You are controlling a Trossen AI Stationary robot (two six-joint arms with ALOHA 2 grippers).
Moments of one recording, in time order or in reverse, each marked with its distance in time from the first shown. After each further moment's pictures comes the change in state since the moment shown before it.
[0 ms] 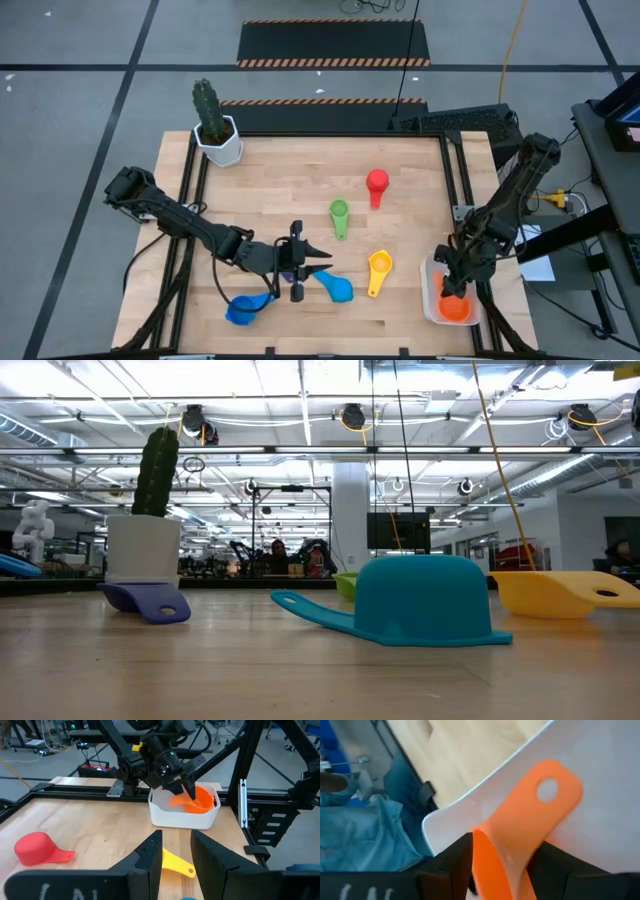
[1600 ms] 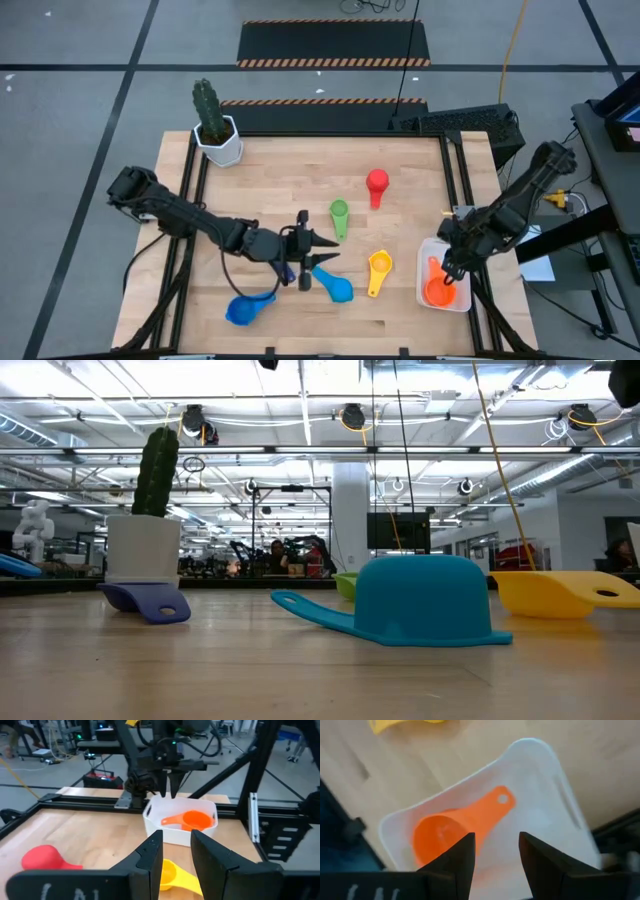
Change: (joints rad) left arm 0.085 0.015 0.000 0.081 0.059 0.042; right arm -0.207 0.164 0.417 -0.729 0.103 -0.326
